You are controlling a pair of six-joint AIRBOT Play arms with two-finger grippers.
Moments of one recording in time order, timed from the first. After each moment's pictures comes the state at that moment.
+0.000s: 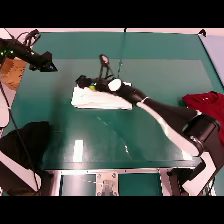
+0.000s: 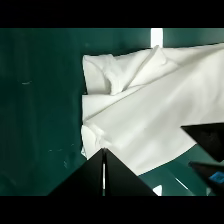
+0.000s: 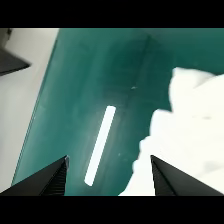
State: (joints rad) left arm 0.16 -1.90 2.09 1.01 -1.58 -1.43; right arm 0.66 -1.85 1.56 -0.54 0.33 1.40
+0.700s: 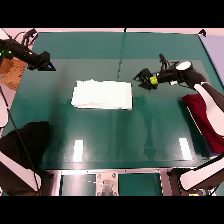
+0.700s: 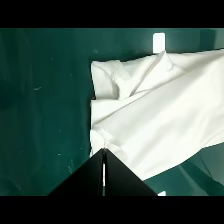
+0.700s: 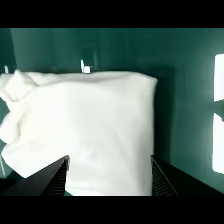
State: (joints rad) left arm 0.18 -1.90 2.09 1.02 -1.56 -1.41; right arm -0.02 -1.75 1.41 -0.66 1.06 1.40
